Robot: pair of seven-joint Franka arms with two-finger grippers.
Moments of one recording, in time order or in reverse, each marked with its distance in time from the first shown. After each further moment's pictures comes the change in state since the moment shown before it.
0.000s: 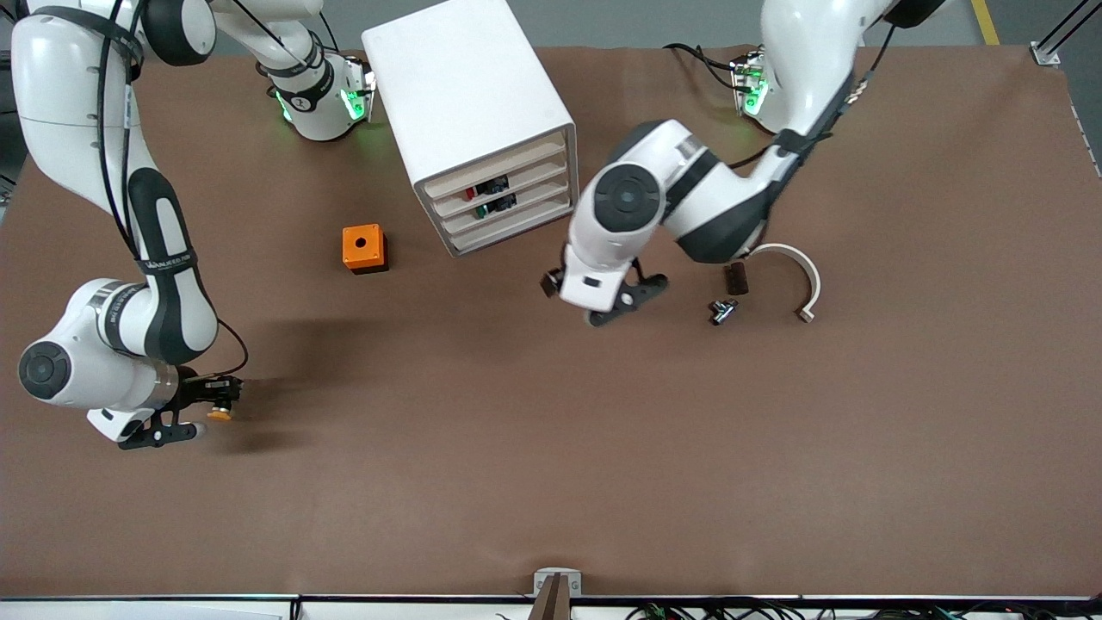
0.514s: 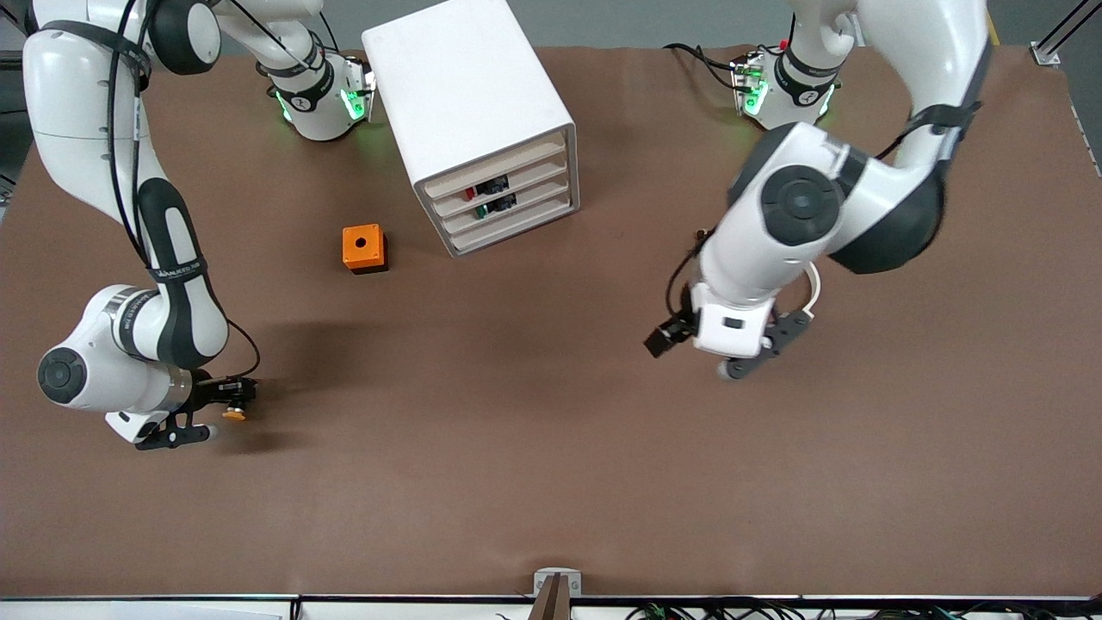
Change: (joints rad) left arm 0.216 -0.100 0.001 0.028 0.045 -0.010 0.166; right arm 0.006 0.019 0.008 0.011 0.025 0.005 -0.001
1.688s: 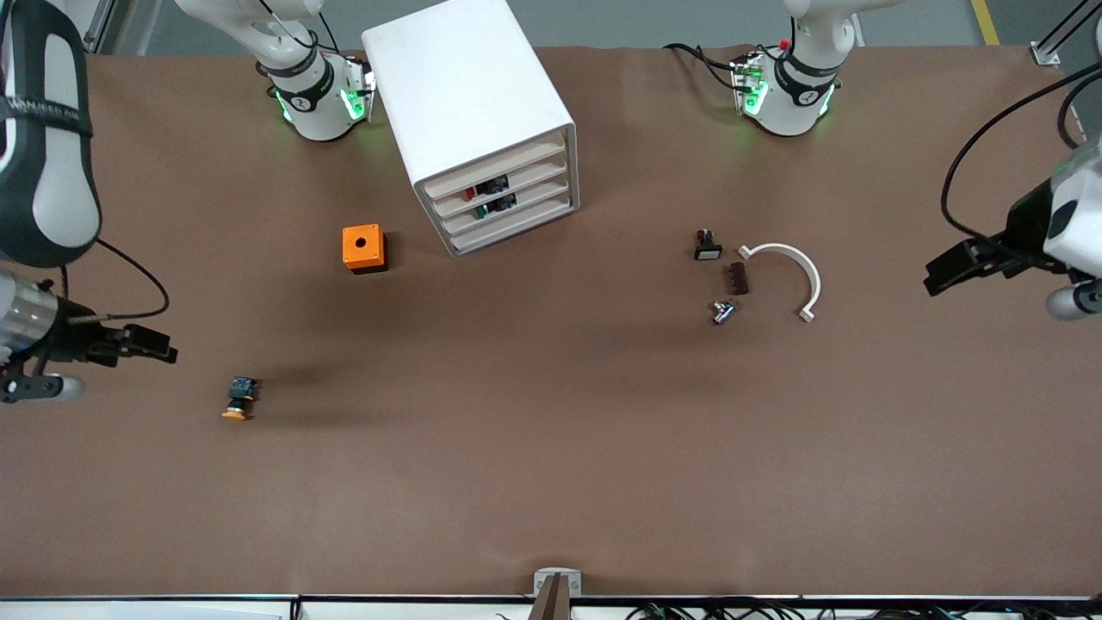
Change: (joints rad) left arm 0.233 -0.315 0.209 0.008 -0.095 -0.346 0.828; right arm 0.001 -0.465 -0.006 -0.019 -0.063 -0.319 0.156
